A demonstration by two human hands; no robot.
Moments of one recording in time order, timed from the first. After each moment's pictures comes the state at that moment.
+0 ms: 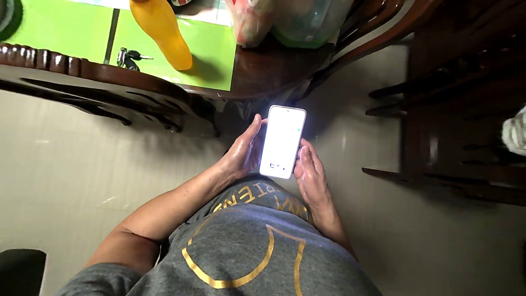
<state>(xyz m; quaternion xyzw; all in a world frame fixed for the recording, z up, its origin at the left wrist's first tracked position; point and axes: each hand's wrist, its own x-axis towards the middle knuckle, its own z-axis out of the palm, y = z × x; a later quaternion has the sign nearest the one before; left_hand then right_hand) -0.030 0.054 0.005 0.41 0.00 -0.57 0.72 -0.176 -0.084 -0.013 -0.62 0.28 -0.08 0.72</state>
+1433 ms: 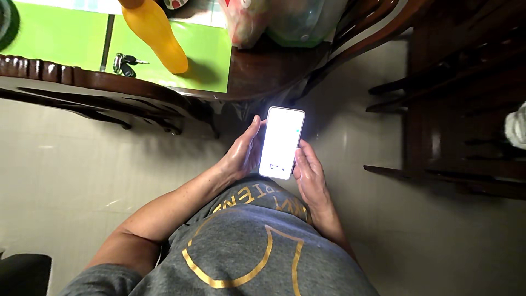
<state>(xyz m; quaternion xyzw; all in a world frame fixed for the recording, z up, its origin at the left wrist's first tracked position) -0.029 0.046 0.001 0.41 -0.01 -0.58 0.70 -0.178 -0.090 -0.018 -0.63 0.29 -0.09 0.72</state>
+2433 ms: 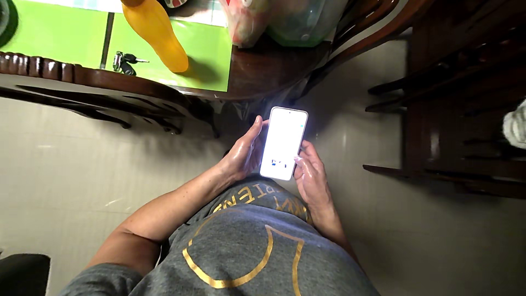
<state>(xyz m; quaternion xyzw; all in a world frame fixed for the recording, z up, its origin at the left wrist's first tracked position) -0.031 0.048 0.004 0.41 -0.03 -0.58 0.70 -0.178 -0.086 -0.015 -0.59 0.30 -0.10 0.74</state>
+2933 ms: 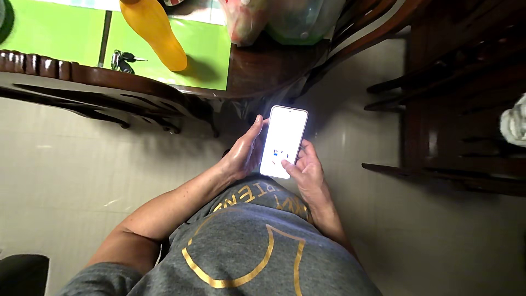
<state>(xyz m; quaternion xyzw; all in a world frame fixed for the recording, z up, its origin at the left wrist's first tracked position) -0.035 0.048 0.005 0.41 -0.03 -0.58 0.70 -0.180 -0.082 -0.009 -0.61 0.27 -0.09 0.74</state>
